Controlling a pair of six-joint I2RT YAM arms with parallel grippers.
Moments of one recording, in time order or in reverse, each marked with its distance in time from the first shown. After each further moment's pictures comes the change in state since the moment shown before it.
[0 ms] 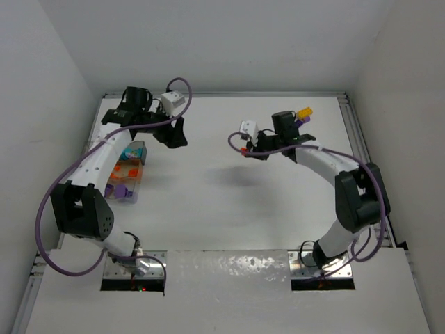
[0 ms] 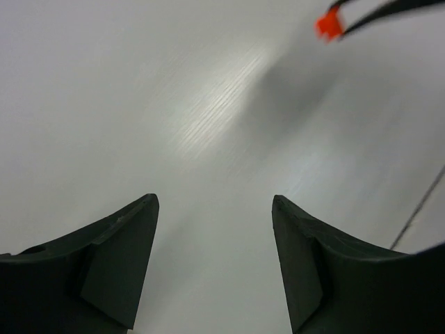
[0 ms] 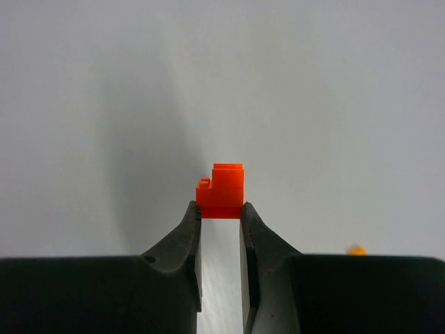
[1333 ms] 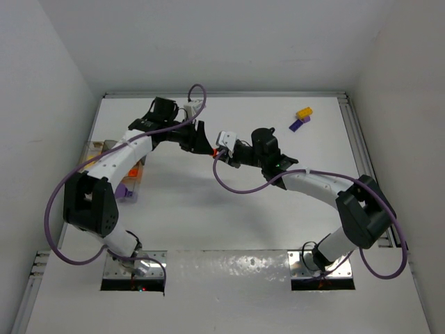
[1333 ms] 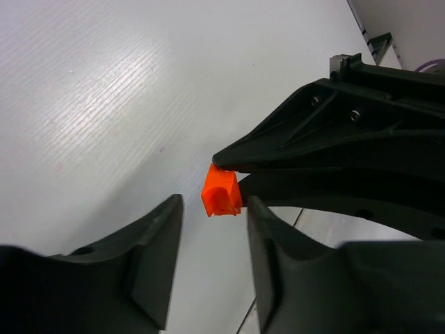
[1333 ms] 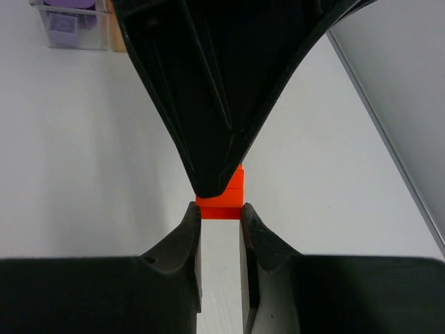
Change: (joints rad) left arm -0.199 0.057 -0.125 0.258 0.169 -0.484; right arm 0.338 -0.141 -0.220 0.605 0.150 0.309
